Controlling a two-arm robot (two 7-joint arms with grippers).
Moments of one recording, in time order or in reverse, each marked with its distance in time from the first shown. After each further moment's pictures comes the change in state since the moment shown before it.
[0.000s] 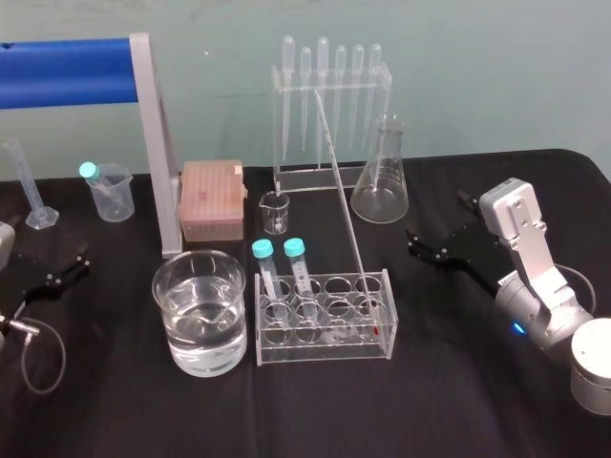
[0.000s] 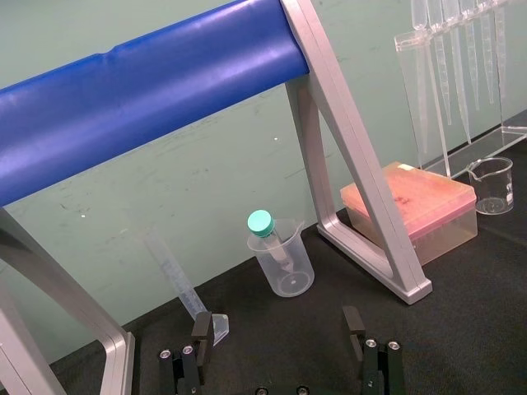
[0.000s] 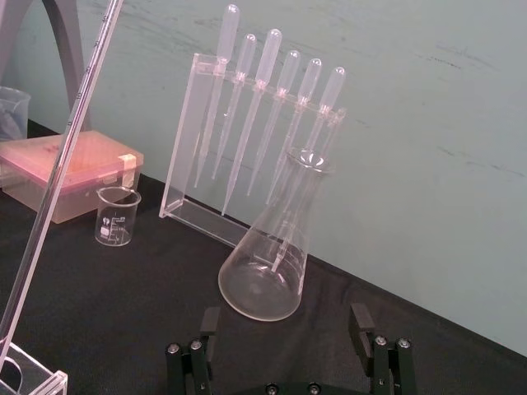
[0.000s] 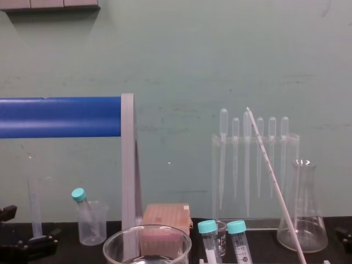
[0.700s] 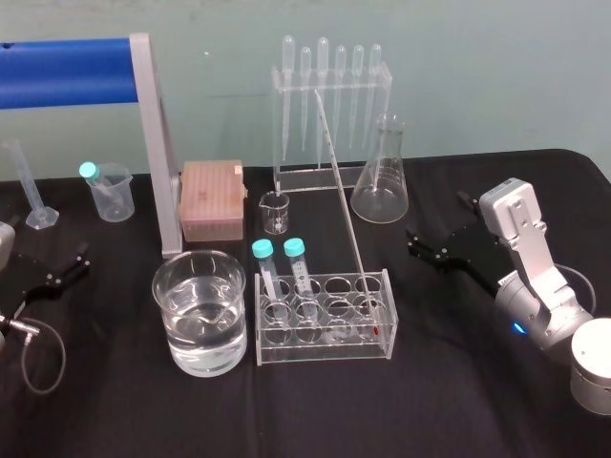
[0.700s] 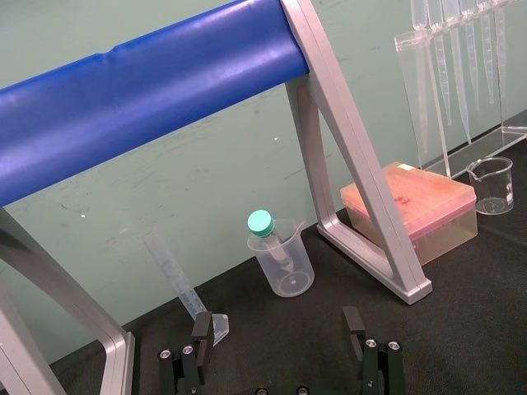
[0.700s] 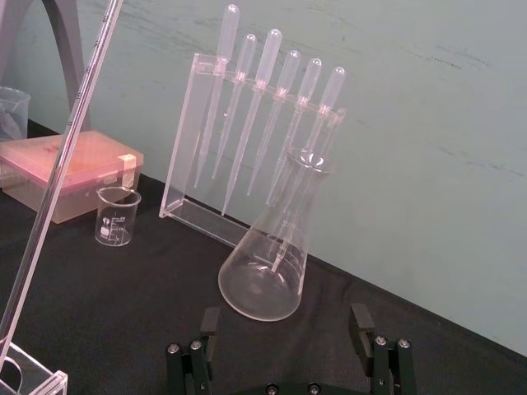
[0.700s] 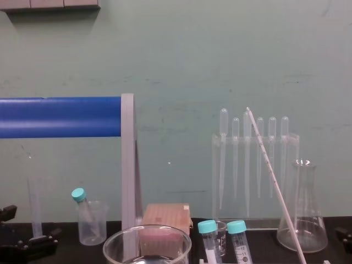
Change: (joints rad) left arm 0.000 0.000 0.000 0.000 0.000 0.000 0.000; right arm 0.000 0.000 0.000 0.000 0.000 0.000 0.000
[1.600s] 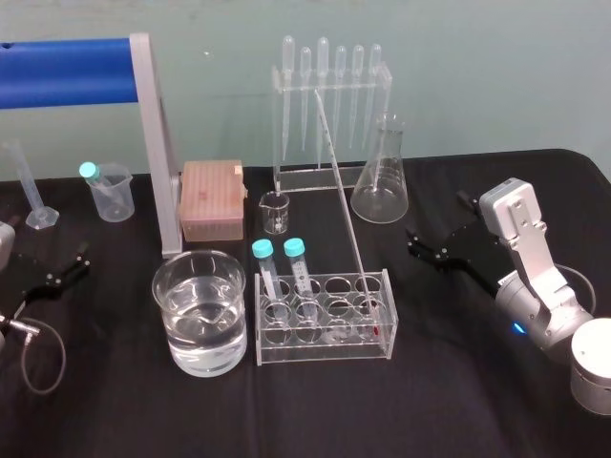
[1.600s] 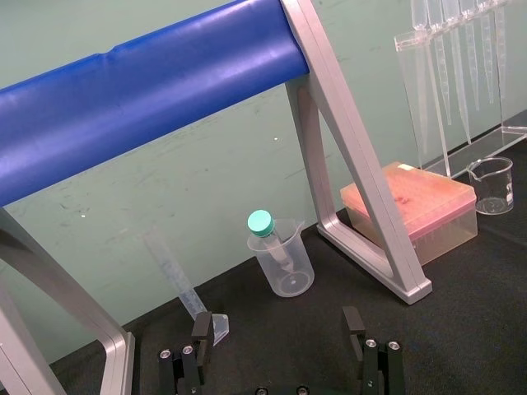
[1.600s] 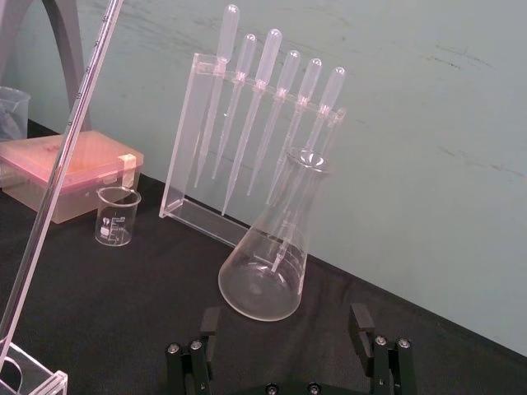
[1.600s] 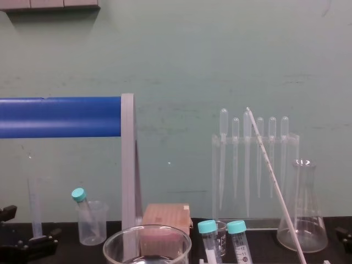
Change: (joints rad) left arm 0.000 0.000 0.000 0.000 0.000 0.000 0.000; right arm 0.000 0.000 0.000 0.000 0.000 0.000 0.000
